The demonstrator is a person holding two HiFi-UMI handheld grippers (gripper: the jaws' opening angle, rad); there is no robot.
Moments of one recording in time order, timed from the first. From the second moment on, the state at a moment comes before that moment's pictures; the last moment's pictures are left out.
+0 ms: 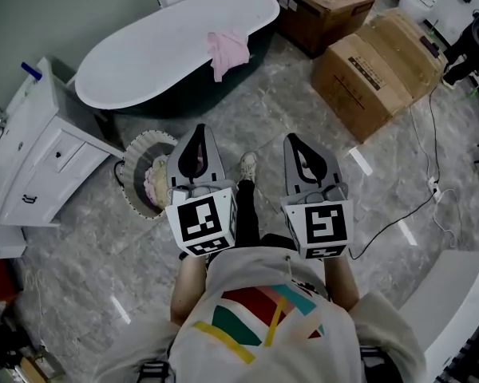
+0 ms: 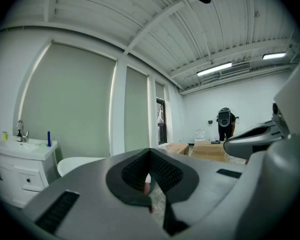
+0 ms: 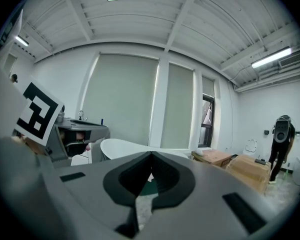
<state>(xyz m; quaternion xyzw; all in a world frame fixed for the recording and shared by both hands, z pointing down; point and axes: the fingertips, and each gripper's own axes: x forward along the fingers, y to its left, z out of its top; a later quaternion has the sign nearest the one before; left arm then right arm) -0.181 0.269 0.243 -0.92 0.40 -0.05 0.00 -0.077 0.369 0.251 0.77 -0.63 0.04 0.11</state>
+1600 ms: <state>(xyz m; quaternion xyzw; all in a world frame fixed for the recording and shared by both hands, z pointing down) 0.037 -0.131 0.223 -0.90 0.43 -0.09 0.03 0.156 -0.012 0.237 0.75 -0.65 0.13 0.08</state>
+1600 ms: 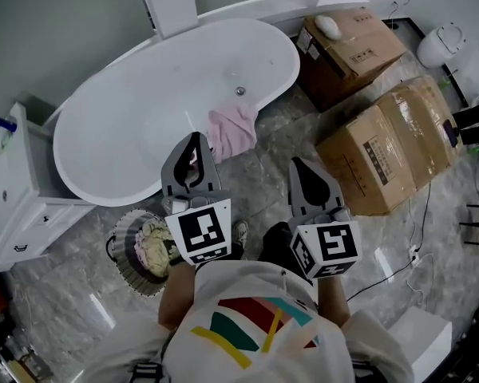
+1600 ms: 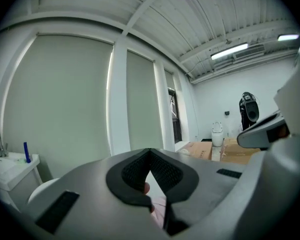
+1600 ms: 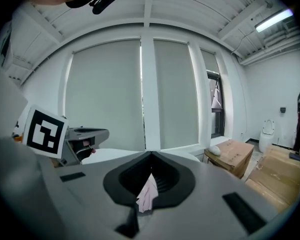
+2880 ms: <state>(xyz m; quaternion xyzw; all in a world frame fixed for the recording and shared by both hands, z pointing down) 0.094 -0.172 0.196 -0.84 0.54 -0.07 0.02 0.213 -0.126 0.214 0.61 -0.78 0.10 0.05</state>
